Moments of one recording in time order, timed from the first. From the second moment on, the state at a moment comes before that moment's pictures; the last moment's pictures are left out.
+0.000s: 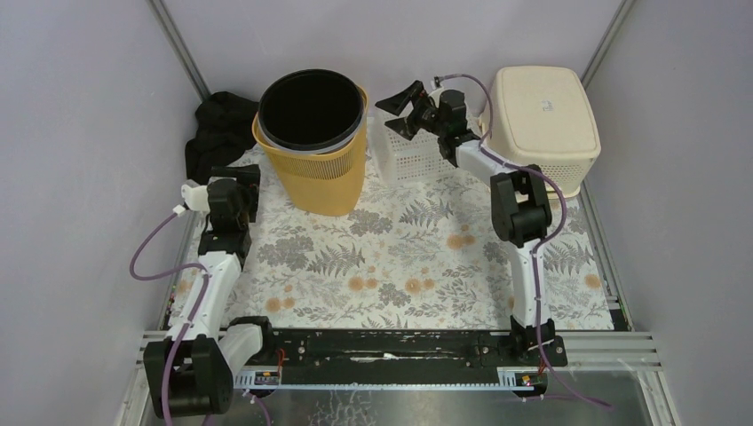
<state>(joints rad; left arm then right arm) 0.08 0.99 0.64 -0.05 -0.21 -1.26 0.33 2.23 1.75 0.38 -0.55 1.18</state>
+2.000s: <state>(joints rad) 0.07 1.22 0.53 0.29 -0.05 -1.22 0.46 1.44 0.79 0.46 -0.61 0.97</state>
